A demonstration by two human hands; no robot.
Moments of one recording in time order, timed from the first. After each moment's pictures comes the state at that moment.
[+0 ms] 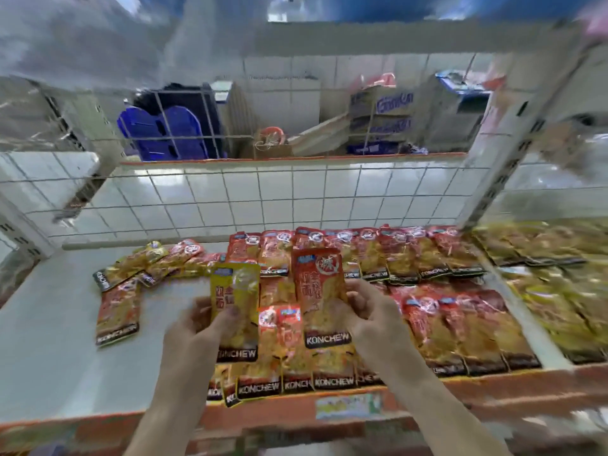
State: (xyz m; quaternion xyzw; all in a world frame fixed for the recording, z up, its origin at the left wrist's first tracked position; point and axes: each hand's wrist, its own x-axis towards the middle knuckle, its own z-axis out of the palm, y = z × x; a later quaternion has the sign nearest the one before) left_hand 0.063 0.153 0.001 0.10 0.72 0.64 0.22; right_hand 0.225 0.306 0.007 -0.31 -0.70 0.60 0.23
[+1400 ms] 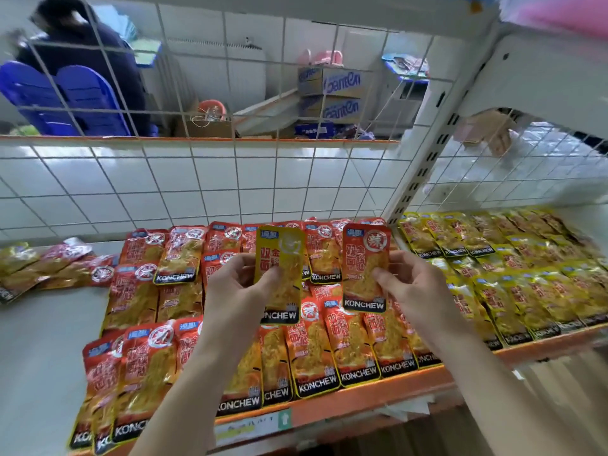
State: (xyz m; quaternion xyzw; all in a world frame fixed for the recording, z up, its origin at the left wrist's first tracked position) left_hand 0.141 0.306 0.007 0.22 0.68 0.63 0.30; right_hand 0.327 0.447 0.017 -0.46 -0.68 0.50 0.28
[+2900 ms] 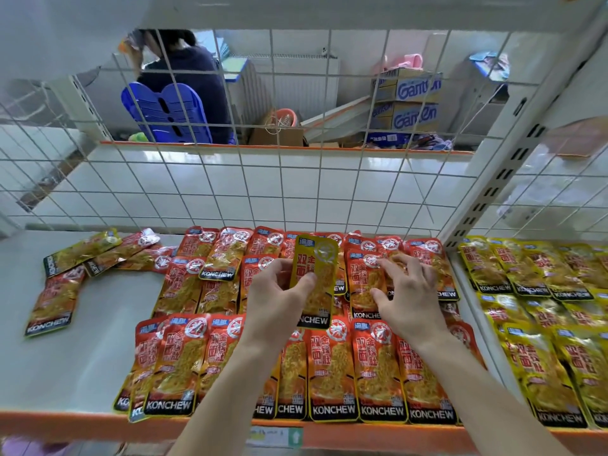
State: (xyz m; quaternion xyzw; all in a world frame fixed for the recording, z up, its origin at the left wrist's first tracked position) left_hand 0.150 0.332 -0.003 0.19 0.72 0.61 0.25; right_hand 0.277 0.498 -0.050 -0.41 -0.89 0.17 0.11
